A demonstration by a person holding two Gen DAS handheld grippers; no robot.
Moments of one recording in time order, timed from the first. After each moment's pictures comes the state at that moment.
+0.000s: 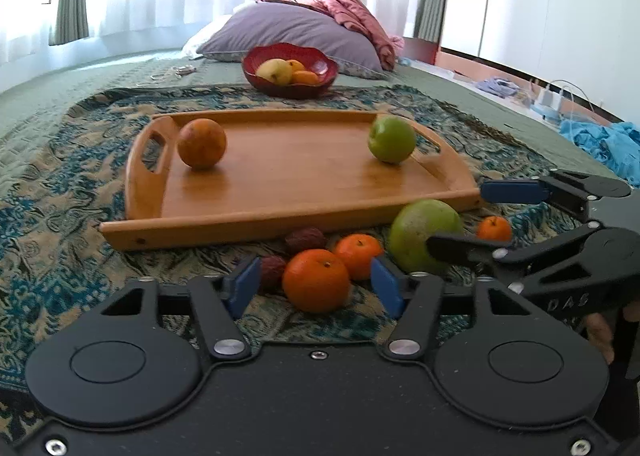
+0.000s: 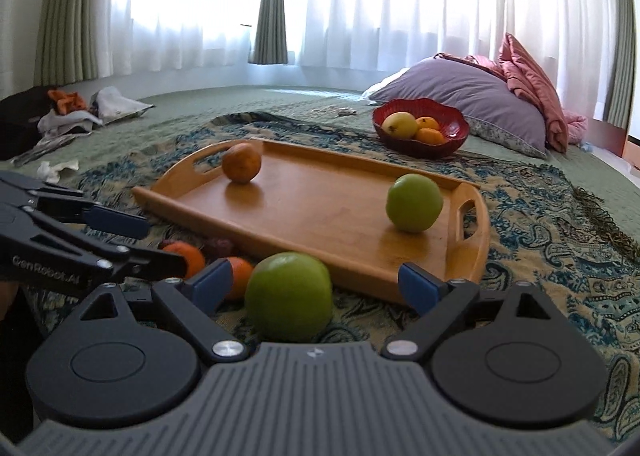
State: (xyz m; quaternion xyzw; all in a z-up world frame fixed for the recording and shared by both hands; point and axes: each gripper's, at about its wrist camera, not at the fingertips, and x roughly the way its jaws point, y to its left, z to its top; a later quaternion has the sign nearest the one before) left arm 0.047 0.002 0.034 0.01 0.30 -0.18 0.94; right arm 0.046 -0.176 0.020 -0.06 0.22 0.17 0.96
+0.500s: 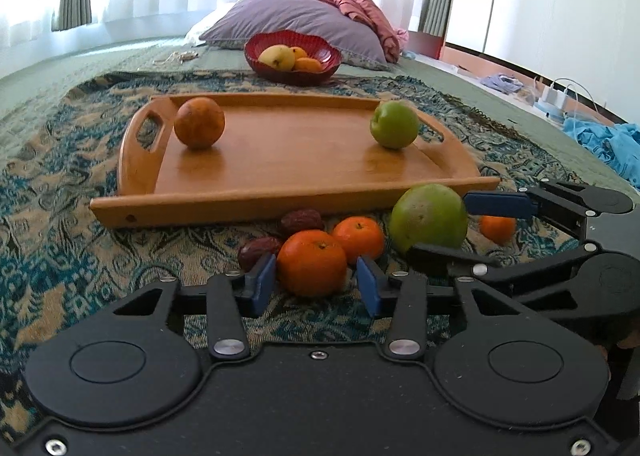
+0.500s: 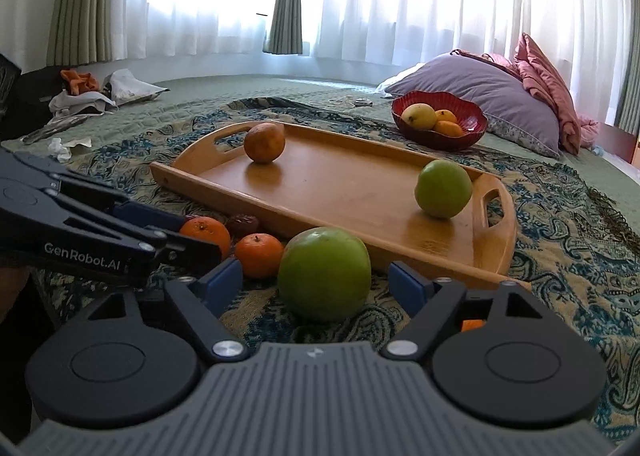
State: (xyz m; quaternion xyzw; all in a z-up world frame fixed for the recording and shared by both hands) left arm 0.050 -0.001 0.020 0.00 0.31 -0.18 0.93; right arm 0.040 -0.161 0.006 -0.07 0.23 0.18 0.95
